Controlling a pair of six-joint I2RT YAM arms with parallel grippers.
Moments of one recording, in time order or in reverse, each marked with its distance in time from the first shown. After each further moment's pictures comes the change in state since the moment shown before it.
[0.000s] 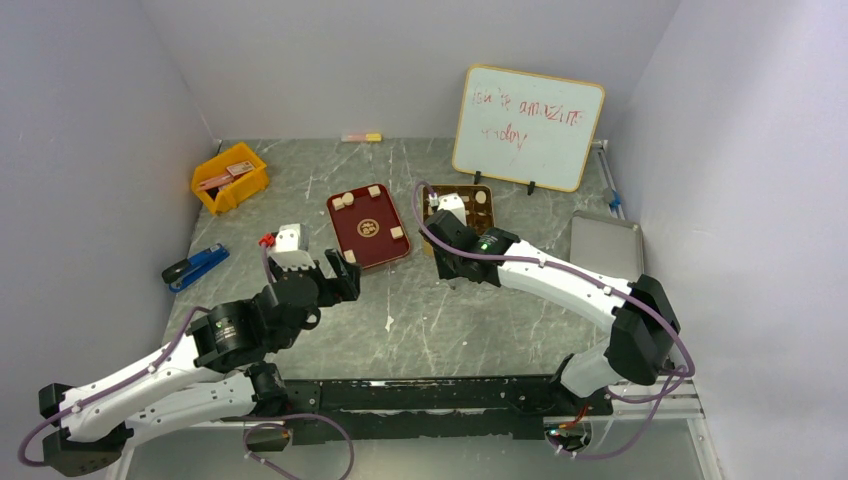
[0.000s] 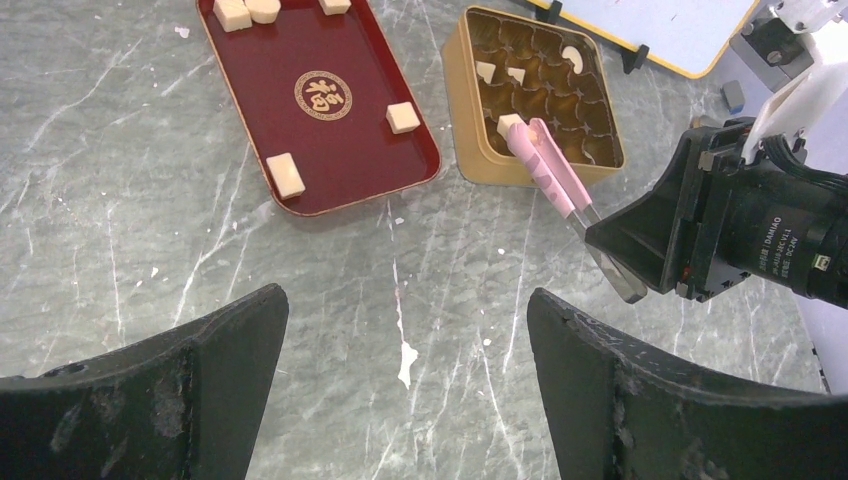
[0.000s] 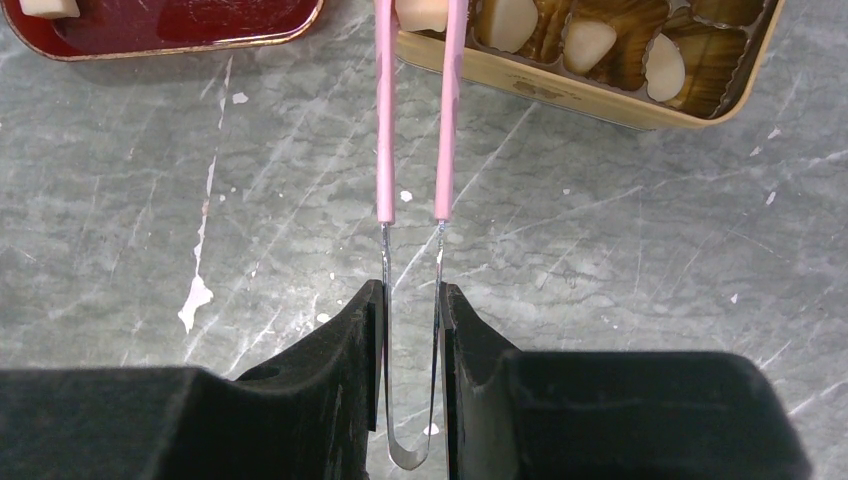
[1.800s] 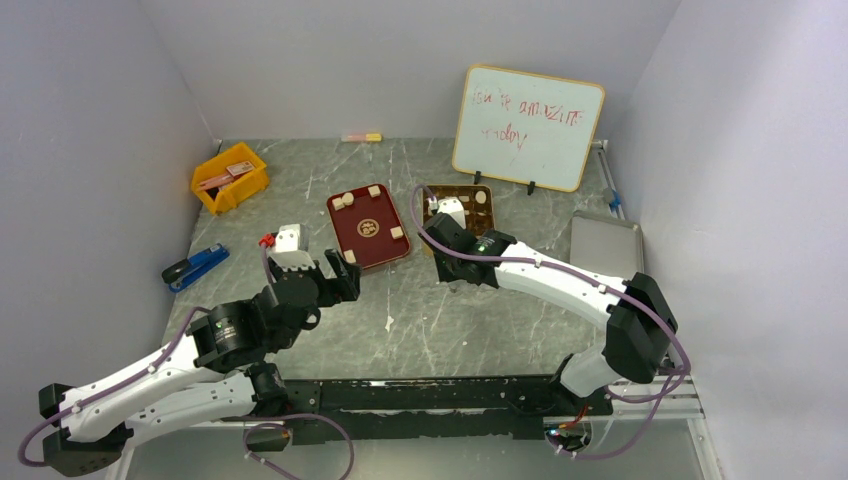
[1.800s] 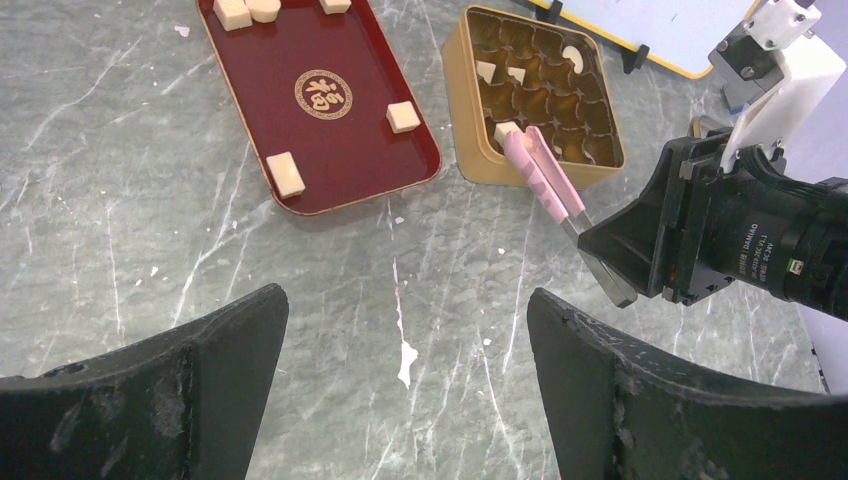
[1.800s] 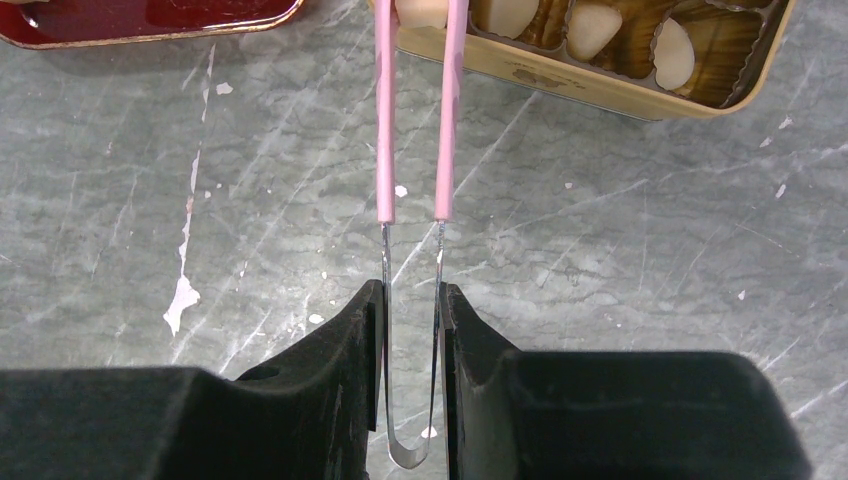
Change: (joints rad) left arm 0.000 -0.002 -0.003 0.000 0.000 -0.003; right arm 0.000 0.014 -0.025 0.015 0.000 0.007
